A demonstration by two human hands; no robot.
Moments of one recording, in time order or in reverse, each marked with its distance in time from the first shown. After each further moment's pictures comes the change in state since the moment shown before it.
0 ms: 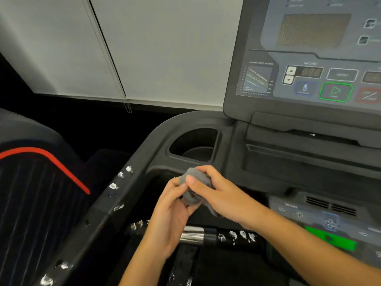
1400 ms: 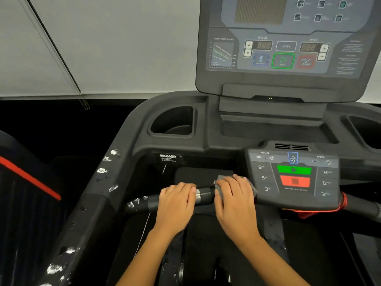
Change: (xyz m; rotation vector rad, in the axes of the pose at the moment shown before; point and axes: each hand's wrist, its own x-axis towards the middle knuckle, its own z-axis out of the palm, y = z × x) left_hand -0.008 -0.077 -0.071 1.681 -0.165 0.455; right_hand -0.055 0.129 0.082 -0.988 0.954 -0.121
